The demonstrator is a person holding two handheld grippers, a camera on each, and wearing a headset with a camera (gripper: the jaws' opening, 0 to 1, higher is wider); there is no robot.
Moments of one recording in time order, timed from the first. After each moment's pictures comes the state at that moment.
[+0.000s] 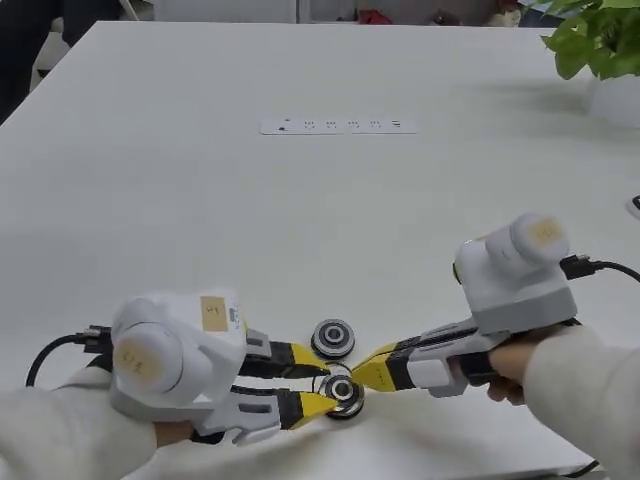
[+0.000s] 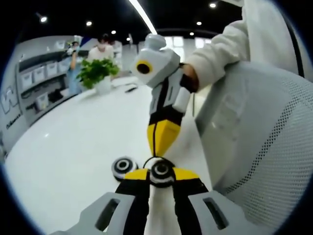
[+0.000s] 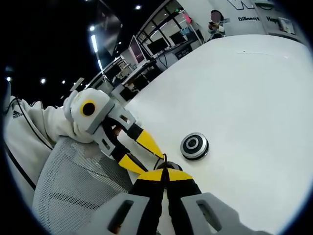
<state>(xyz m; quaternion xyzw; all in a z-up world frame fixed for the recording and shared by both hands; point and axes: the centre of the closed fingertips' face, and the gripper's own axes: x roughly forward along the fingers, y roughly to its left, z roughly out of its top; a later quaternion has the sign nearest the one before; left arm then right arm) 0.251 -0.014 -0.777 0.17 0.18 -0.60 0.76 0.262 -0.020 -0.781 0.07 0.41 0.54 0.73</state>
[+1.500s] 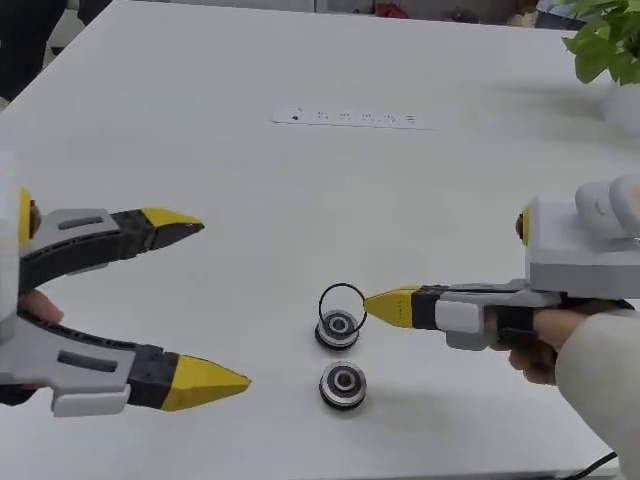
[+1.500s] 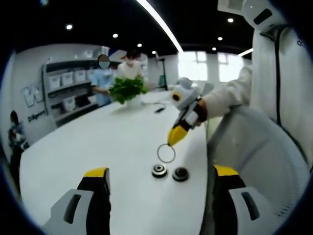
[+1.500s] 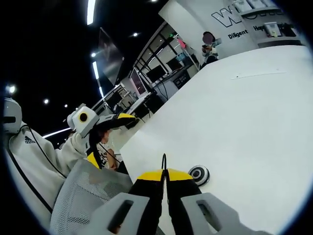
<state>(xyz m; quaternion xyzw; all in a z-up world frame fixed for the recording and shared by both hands) 0.250 0.080 -0.674 0.12 0.14 -0.52 0.84 0.282 -0.015 -0.717 0.16 0.33 0.52 0.77</state>
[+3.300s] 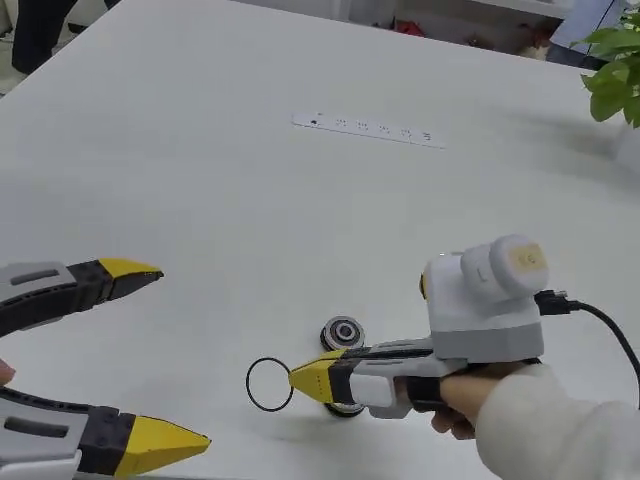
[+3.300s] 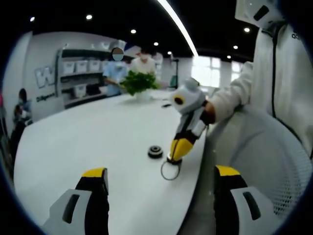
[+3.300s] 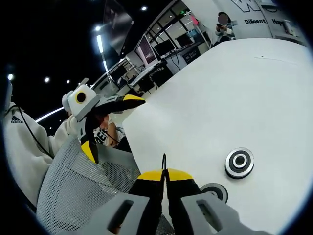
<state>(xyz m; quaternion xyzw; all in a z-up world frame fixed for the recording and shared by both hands) 0.223 0.108 -0.712 0.06 0.17 -0.49 0.86 0.236 0.050 -0.769 0.06 0.40 0.55 0.73</state>
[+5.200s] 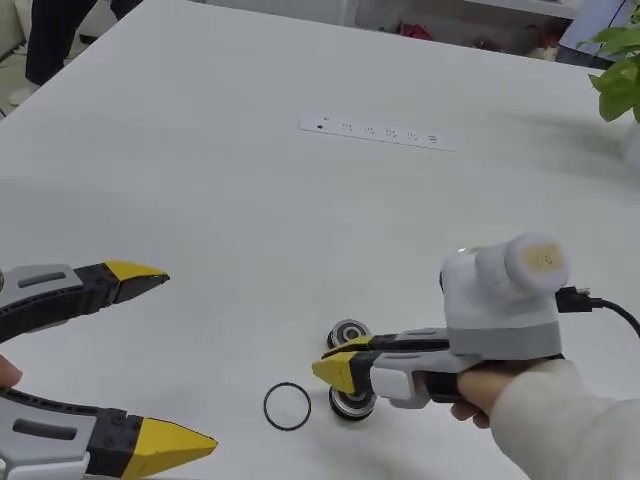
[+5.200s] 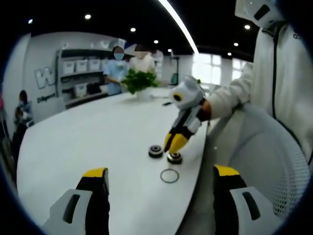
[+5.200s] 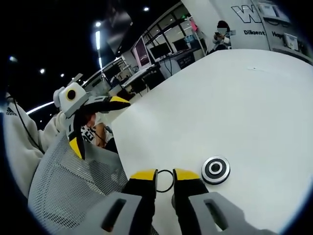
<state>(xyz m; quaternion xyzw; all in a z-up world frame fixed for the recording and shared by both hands) 0.221 0.108 -0.706 0.08 0.18 -0.48 0.86 0.260 0.027 -0.763 0.03 0.37 0.53 0.76</state>
